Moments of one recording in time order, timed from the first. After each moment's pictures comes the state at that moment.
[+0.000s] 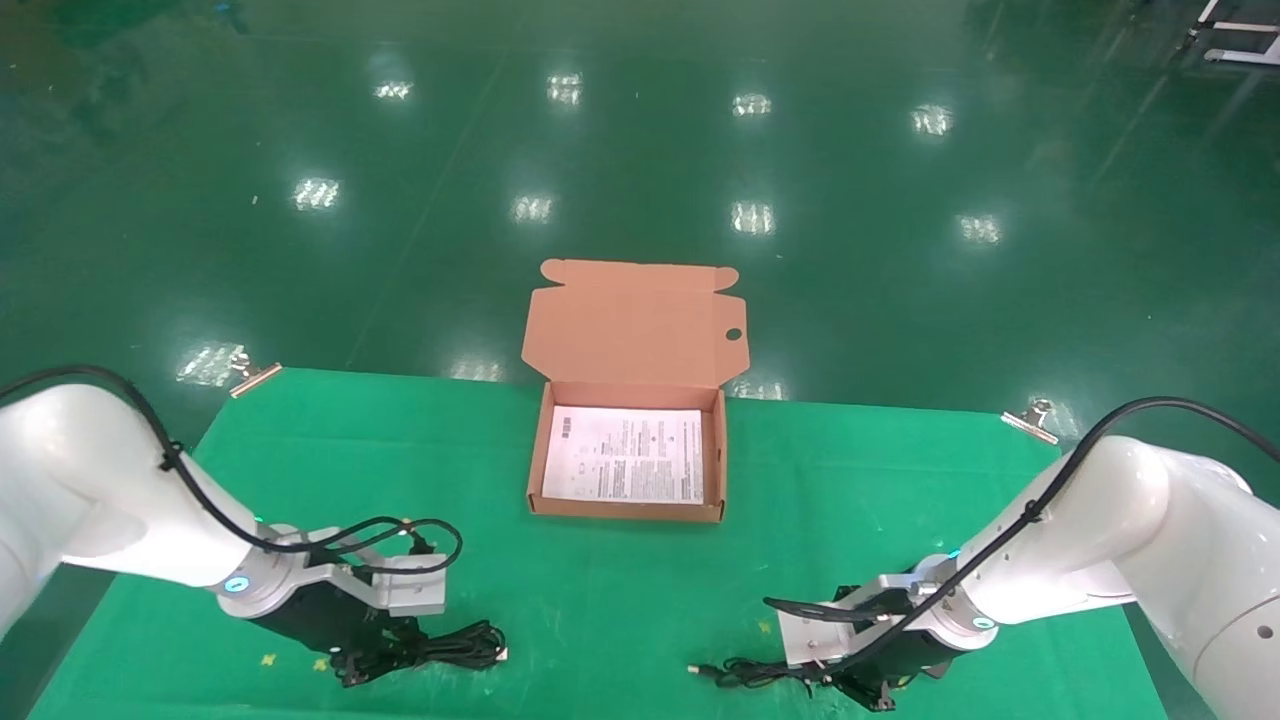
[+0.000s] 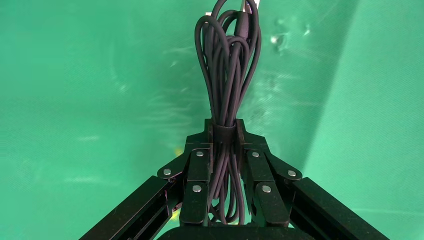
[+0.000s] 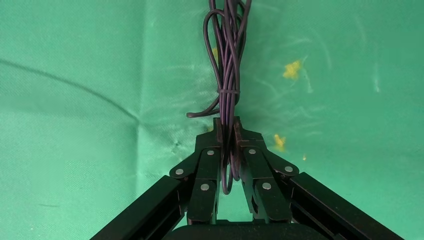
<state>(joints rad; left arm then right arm) -1.62 1.25 0.84 -0.13 1.92 1.18 0.19 1.52 -1.22 -0.93 0.43 -1.91 -1.16 -0.18</state>
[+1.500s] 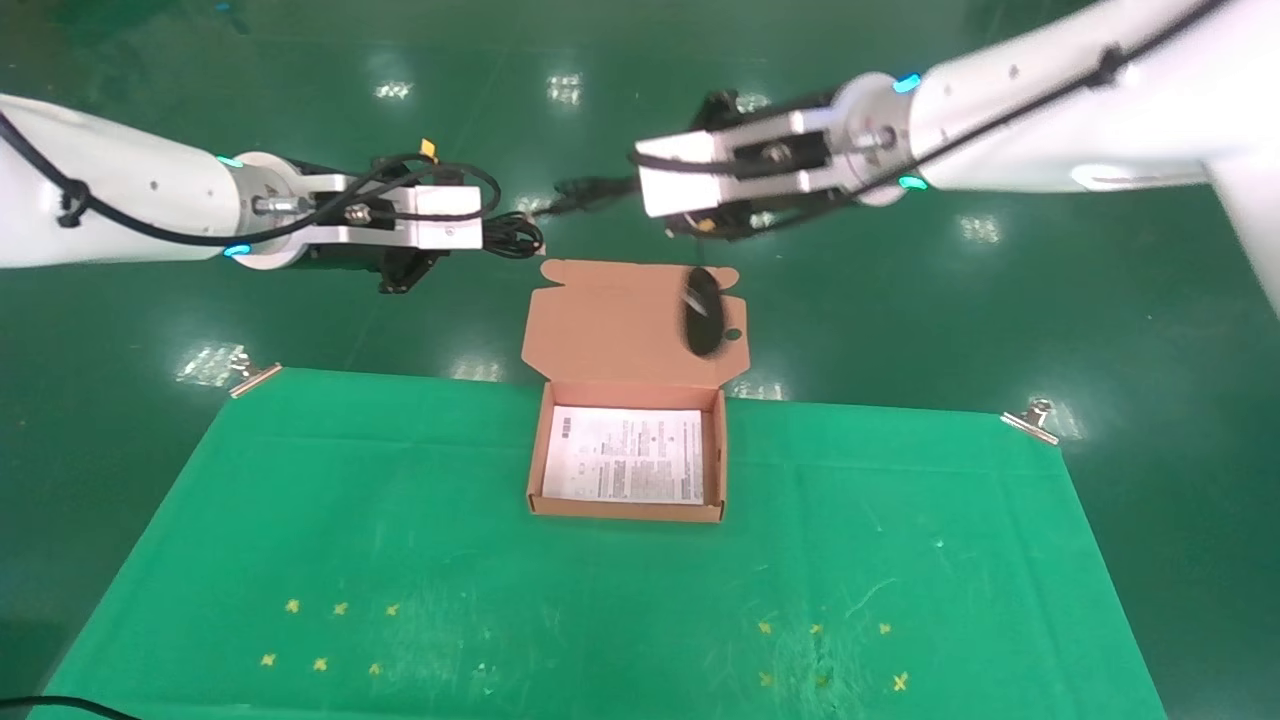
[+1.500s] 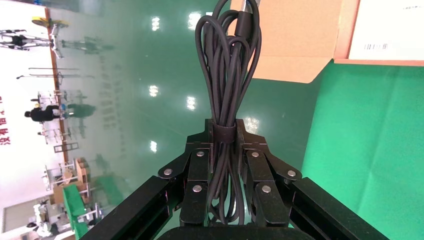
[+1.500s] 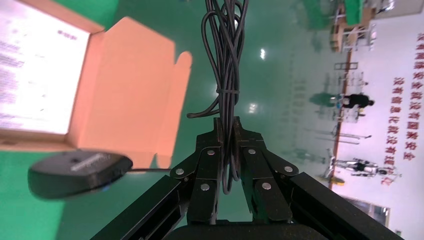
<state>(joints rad) -1.78 1.13 0.85 -0.90 2.17 0.97 -0.21 1.87 -1.26 -0.80 0.79 -1.90 -0.95 -0.18</state>
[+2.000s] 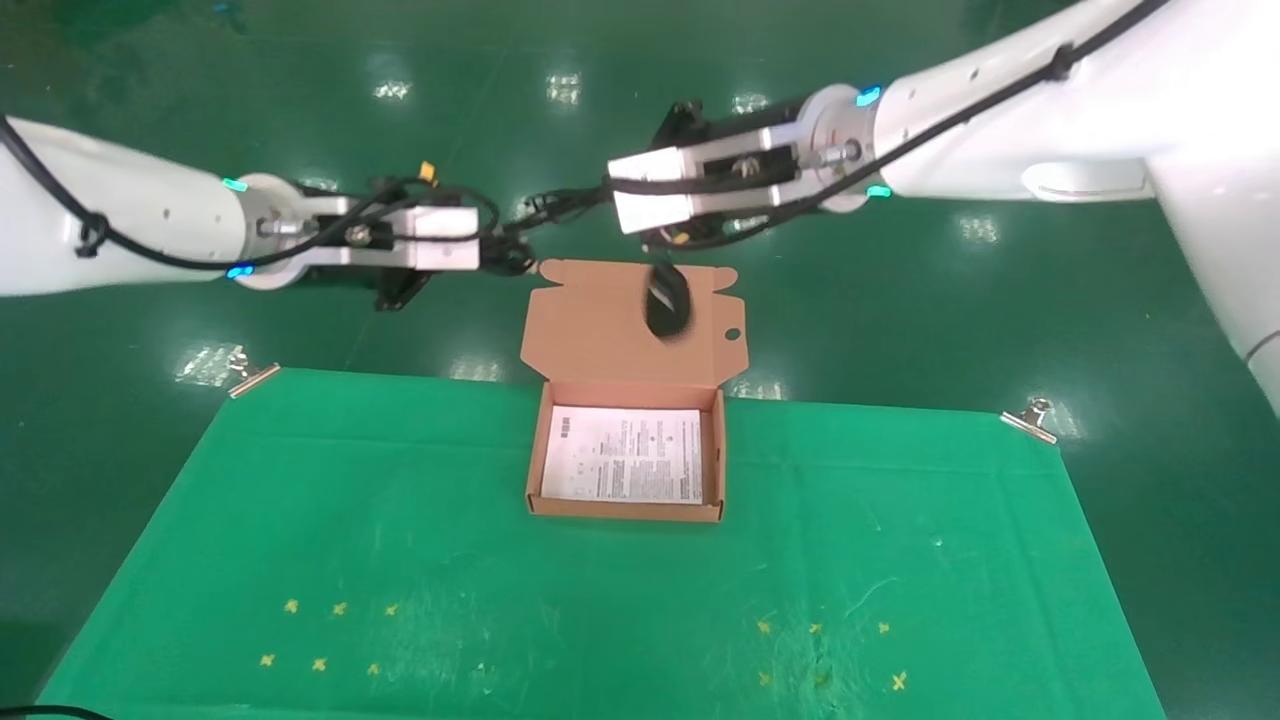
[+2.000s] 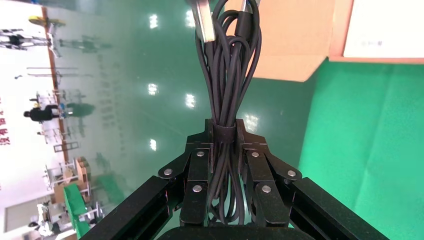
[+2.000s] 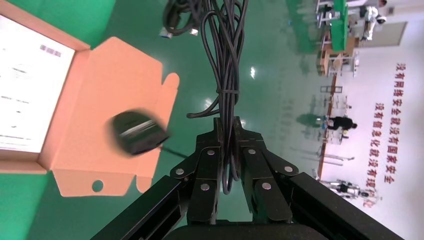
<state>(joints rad) -1.76 1.12 0.87 -0.96 2.24 0.97 -0.27 1.90 -1.33 -0.79 0.63 -1.81 -0.92 -0.38</state>
